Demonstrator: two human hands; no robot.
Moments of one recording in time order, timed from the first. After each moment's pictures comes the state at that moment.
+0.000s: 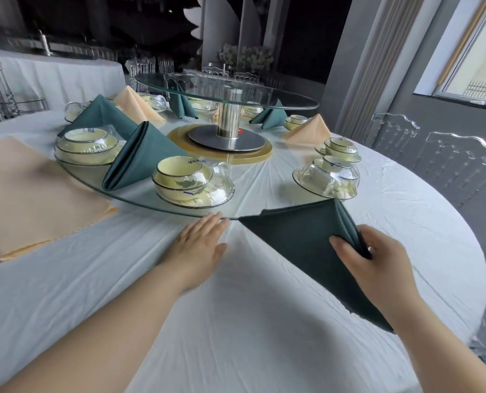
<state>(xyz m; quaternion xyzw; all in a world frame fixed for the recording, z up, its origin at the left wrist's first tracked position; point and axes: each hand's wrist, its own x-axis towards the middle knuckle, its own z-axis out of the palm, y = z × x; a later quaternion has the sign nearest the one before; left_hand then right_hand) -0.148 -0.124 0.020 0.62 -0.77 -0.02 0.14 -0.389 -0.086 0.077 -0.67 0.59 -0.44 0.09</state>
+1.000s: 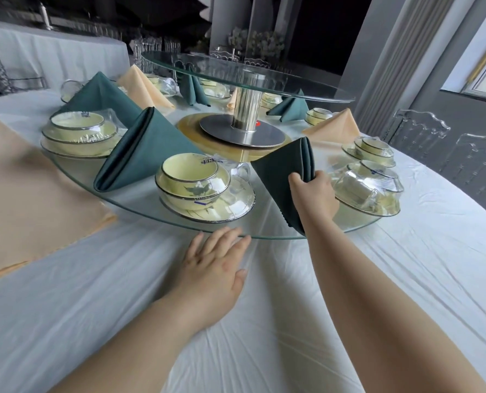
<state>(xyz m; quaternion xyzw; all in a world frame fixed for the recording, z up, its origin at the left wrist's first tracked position) -0.134 -0.141 0.015 0.63 -0.77 -0.04 0.12 -0.272 -0.277 0.066 -0.56 0.72 -0.39 0.12</state>
